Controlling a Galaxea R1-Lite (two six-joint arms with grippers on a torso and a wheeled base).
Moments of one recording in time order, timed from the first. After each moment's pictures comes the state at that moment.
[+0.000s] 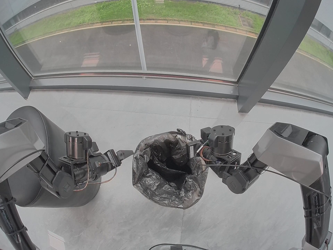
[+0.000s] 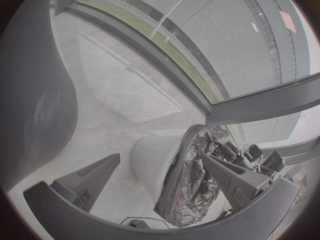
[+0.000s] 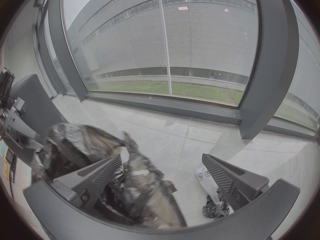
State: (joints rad) left arm -0.27 2.06 -0.69 -0.88 -0.23 -0.66; right arm 0.56 2.40 -1.14 -1.09 -0.26 0.00
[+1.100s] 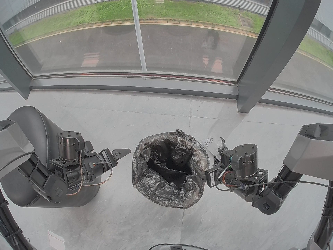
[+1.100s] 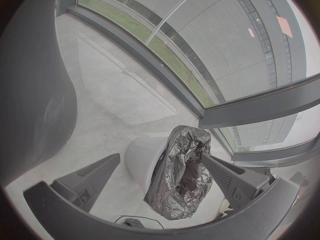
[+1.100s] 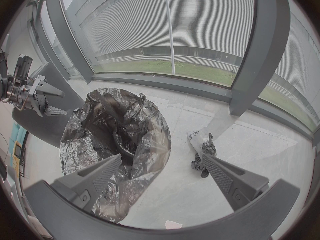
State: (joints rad) left arm -0.28 1.97 -0.60 -0.93 -0.23 -0.68; right arm 0.60 2.14 -0.64 -1.09 -0.27 0.06
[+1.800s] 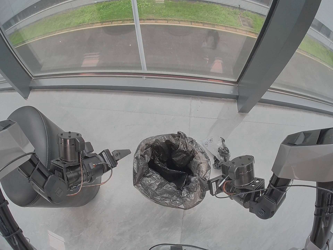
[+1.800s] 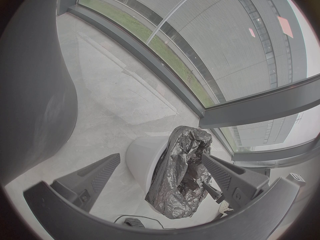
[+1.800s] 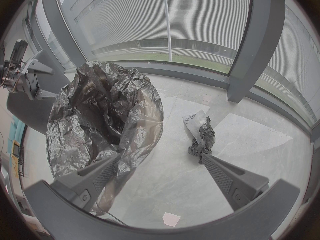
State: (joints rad) left arm -0.28 1.98 -0.59 -0.93 -0.23 -0.69; right arm 0.57 2.26 -0.60 -1.17 -0.27 0.07
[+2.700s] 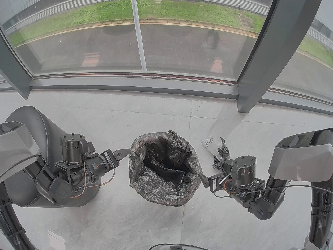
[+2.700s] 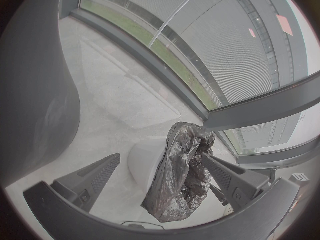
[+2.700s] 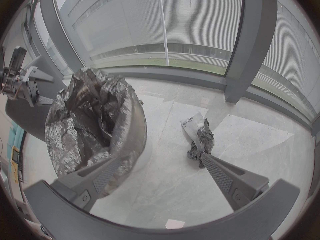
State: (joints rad) left arm -0.29 2.02 -0.60 -1.00 -0.17 -0.67; right arm 0.55 2.30 -0.58 -1.30 -0.27 0.08
